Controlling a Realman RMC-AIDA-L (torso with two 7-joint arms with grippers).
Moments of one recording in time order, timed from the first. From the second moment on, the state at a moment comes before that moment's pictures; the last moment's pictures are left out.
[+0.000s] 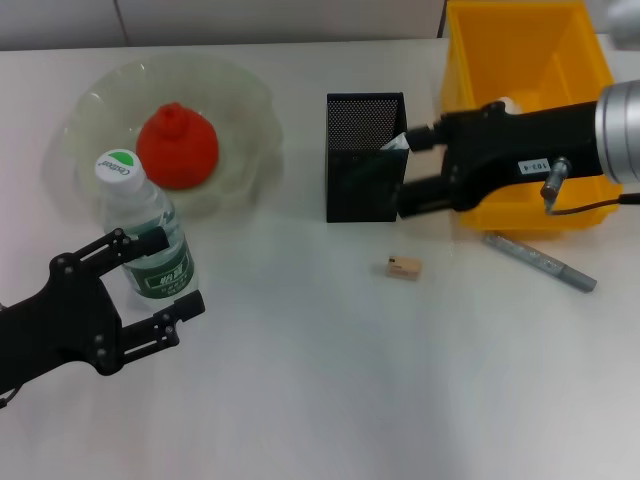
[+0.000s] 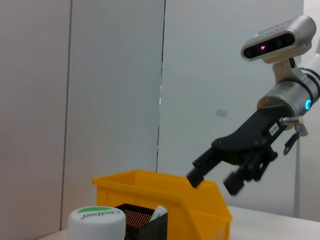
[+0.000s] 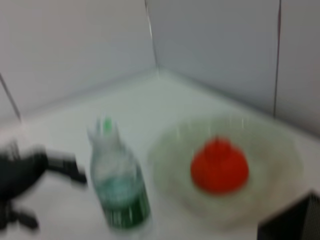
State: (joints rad) left arm -0.22 -2.06 0.70 0.50 1.71 1.77 -0.85; right arm 0.36 2.08 -1.37 -1.58 -2.09 -1.38 2.25
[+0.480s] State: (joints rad) left arm -0.22 -2.06 0.70 0.50 1.71 1.77 -0.85; right arm 0.57 2.09 -1.48 -1.49 -2.49 -1.54 2.45
